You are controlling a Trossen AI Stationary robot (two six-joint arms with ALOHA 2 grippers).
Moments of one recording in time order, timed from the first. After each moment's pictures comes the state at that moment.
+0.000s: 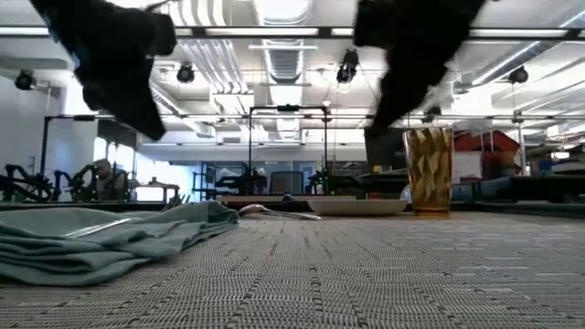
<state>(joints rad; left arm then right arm) -0.40 1.25 0.83 -0.65 -0.54 -0.93 0.19 1.57 1.09 -0.45 0.23 0.33</state>
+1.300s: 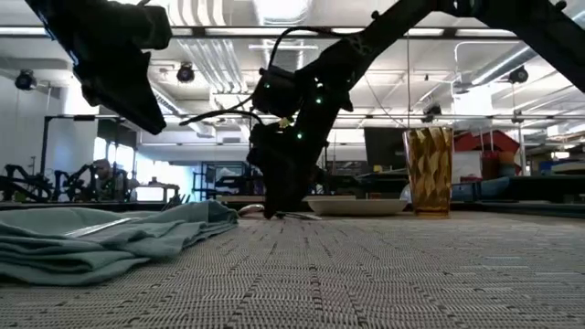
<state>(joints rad) -0.41 1.23 0.80 -0.67 -0.56 -0.90 -0.22 2.21 1.59 -0.45 0.03 0.20</state>
